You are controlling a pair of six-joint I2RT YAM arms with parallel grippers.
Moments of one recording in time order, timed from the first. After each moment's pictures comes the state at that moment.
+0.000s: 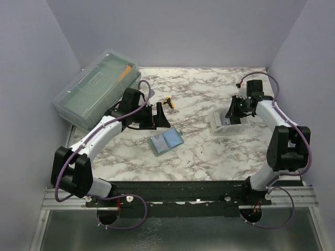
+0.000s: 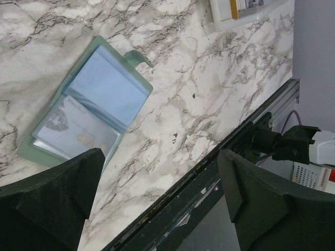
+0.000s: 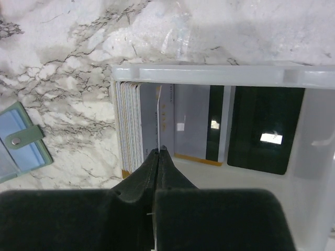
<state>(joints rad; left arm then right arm) -0.40 1.40 1.04 -0.44 0.57 -0.49 -0.03 1.67 1.18 -0.54 -0.38 0.08</state>
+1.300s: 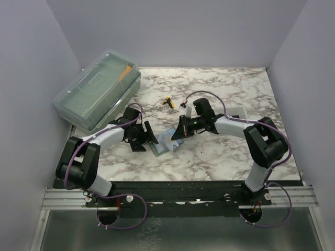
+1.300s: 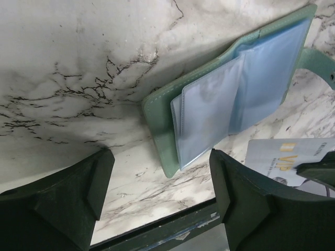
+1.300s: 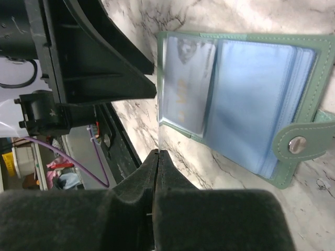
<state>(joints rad) -0.34 1.49 0.76 -0.41 0.35 -0.75 0.56 1.78 1.00 -0.01 -0.80 0.52</state>
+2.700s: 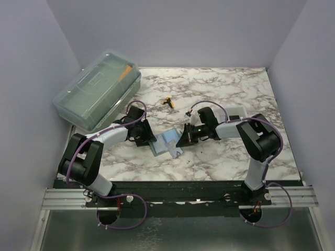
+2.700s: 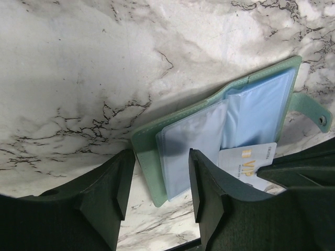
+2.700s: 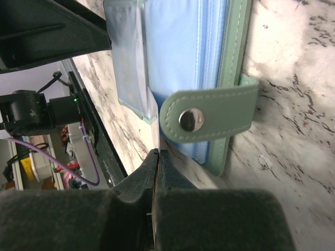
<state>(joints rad) -0.40 1.54 0.79 -0.32 0.19 -0.80 0.51 1.87 0.83 0.20 -0.85 0.56</state>
